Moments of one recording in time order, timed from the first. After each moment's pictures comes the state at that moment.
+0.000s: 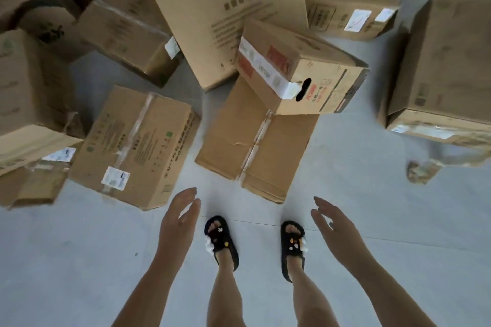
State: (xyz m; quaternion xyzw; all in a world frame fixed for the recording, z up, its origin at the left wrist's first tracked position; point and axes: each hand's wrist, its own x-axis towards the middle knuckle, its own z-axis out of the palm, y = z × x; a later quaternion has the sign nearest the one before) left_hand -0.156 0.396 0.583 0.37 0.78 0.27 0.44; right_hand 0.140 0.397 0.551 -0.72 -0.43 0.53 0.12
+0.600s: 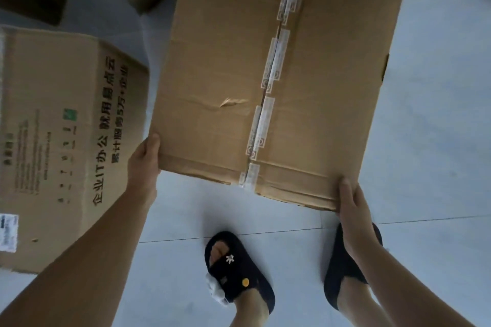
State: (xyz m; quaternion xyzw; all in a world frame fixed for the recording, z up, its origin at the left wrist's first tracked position) left_hand -0.262 0.548 0.136 0.23 0.81 0.25 0.47; right_hand 0.058 0.406 0.122 -0.81 -0.09 0.51 0.27
